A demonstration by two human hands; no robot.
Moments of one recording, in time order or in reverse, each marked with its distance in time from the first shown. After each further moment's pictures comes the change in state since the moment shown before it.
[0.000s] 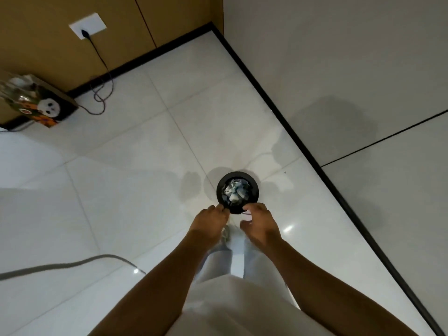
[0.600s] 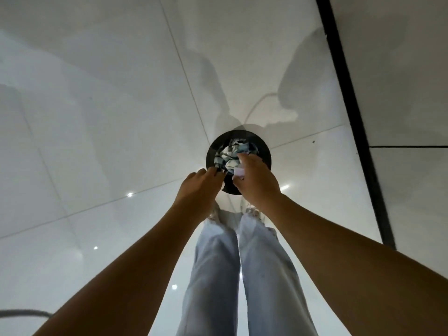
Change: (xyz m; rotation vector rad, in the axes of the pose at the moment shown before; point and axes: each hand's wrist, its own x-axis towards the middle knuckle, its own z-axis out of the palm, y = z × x) left_hand 0.204 -0.045 0.156 -0.202 0.073 -0.217; right_hand 0.259 0.102 0.090 -0.266 -0.187 -0.165
